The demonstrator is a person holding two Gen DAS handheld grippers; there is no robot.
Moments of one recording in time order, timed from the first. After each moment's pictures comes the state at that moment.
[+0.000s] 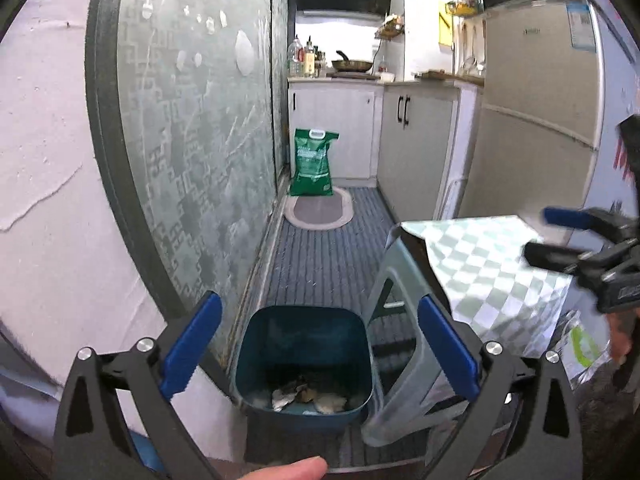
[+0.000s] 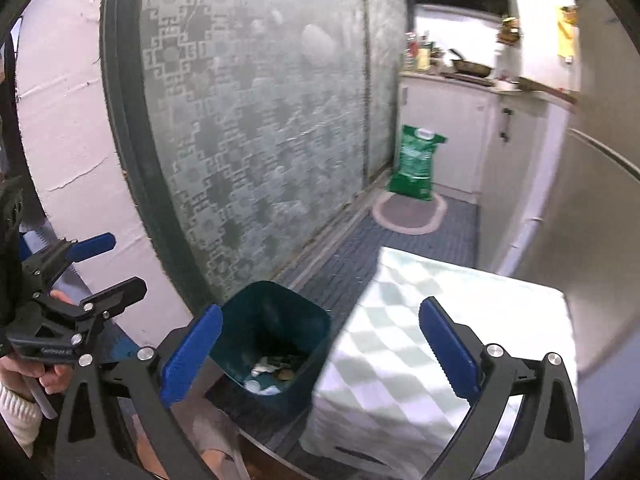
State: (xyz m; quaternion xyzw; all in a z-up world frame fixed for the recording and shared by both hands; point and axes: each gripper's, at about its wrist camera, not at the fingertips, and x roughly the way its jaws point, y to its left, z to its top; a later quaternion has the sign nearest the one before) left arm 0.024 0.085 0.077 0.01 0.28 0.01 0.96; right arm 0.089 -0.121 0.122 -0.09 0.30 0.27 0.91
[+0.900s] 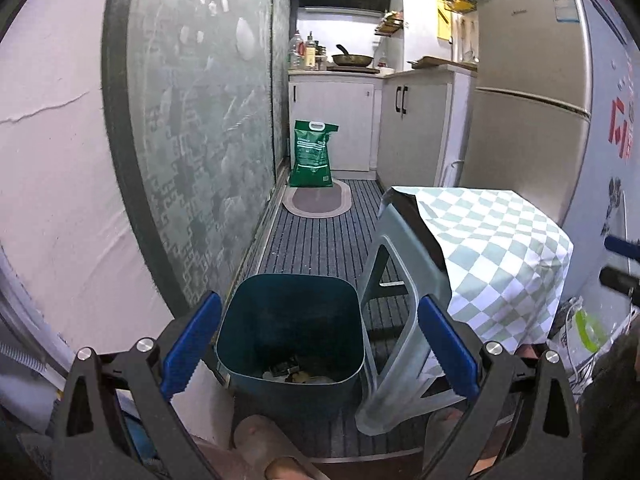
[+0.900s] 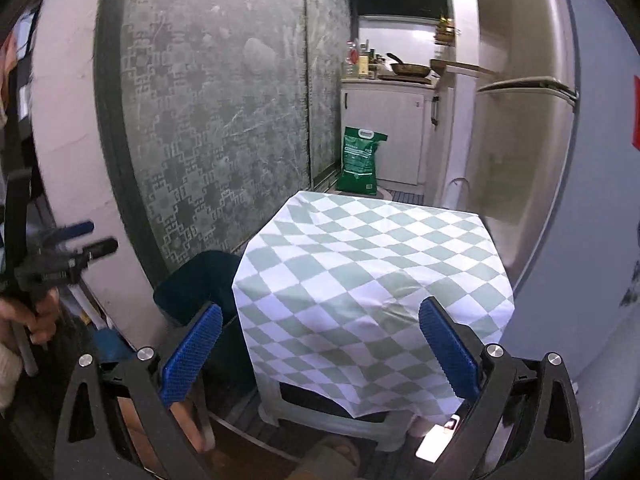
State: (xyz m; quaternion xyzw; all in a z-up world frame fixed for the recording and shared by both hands) left arm -0.008 0.067 0.028 -0.01 0.27 0.01 0.96; right arm 0.013 -0.233 0.062 -0.08 0.28 0.21 0.94
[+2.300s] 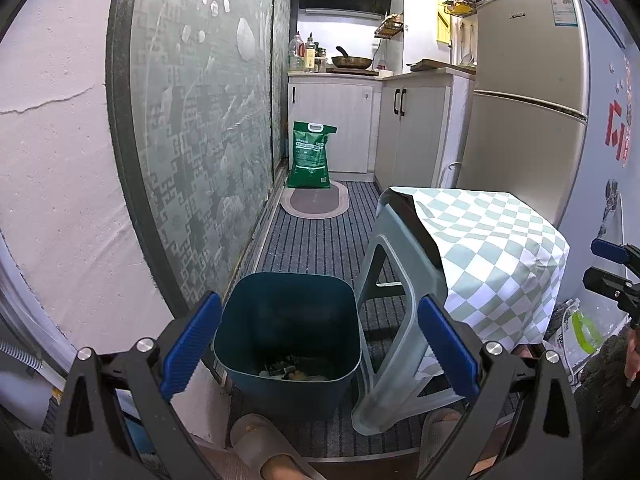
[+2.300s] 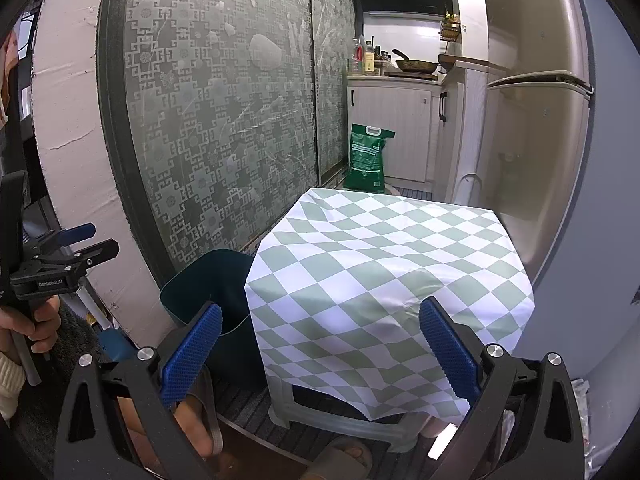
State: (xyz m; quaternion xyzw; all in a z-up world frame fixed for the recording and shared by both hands) left arm -0.013 0.069 0.027 -0.01 0.26 0.01 0.96; right arm 0.019 -0.215 0.056 -0.07 0.28 0.22 0.93
